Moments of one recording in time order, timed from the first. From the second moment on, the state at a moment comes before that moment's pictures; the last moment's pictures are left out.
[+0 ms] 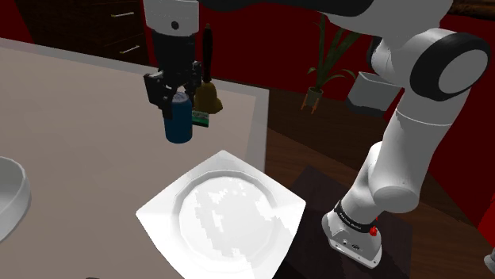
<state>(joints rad) 0.23 0.16 0.47 -1.42 -0.07 1.57 0.47</state>
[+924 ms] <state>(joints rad) 0.29 0.28 0.48 -1.07 -0.13 1.33 0.49</state>
